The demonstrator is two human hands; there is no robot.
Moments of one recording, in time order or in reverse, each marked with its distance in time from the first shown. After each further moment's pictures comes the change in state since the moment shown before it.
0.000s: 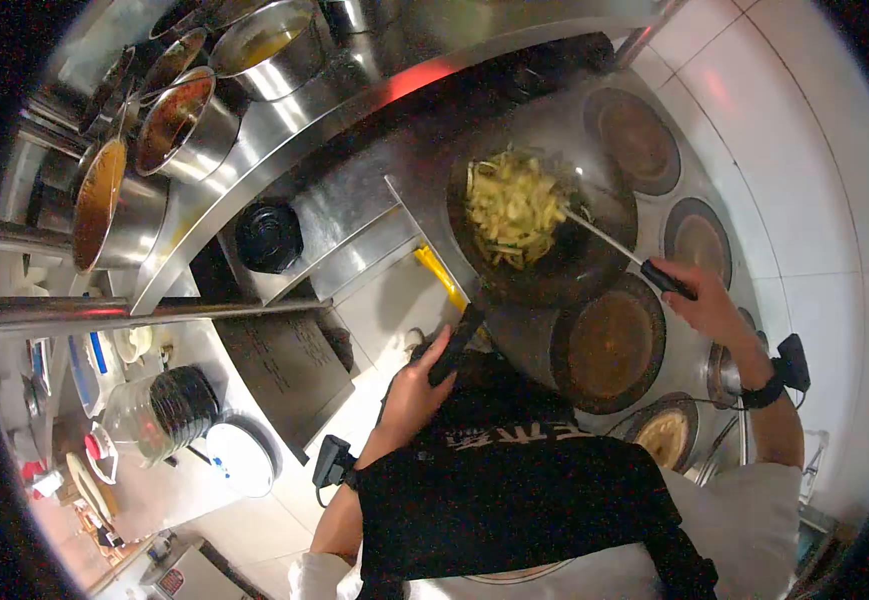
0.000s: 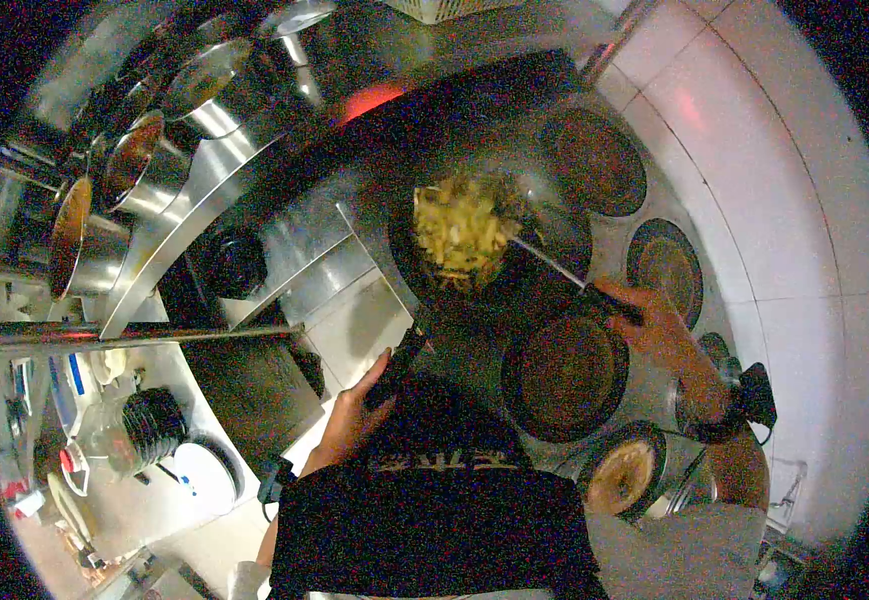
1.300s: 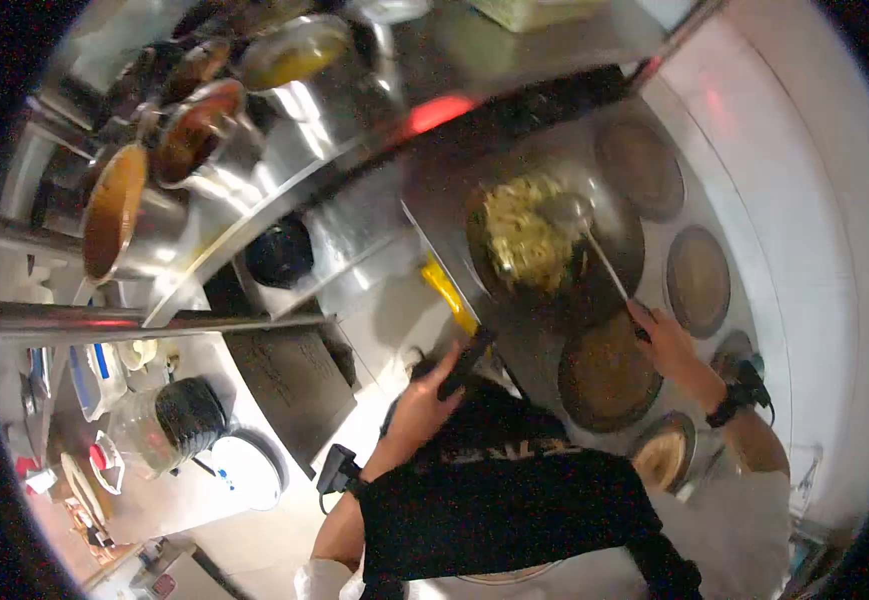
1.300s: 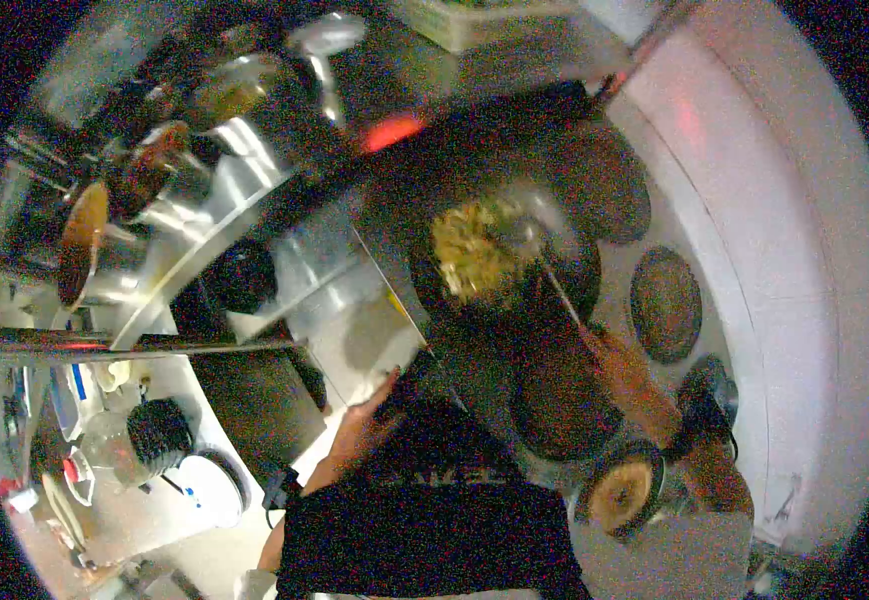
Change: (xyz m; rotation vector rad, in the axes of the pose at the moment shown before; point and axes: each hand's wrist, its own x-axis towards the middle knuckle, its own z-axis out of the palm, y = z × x) left_hand 0.009 0.003 -0.020 0.077 -0.049 -0.013; right_hand -0.007 0.026 0.057 -0.794 0.078 0.004
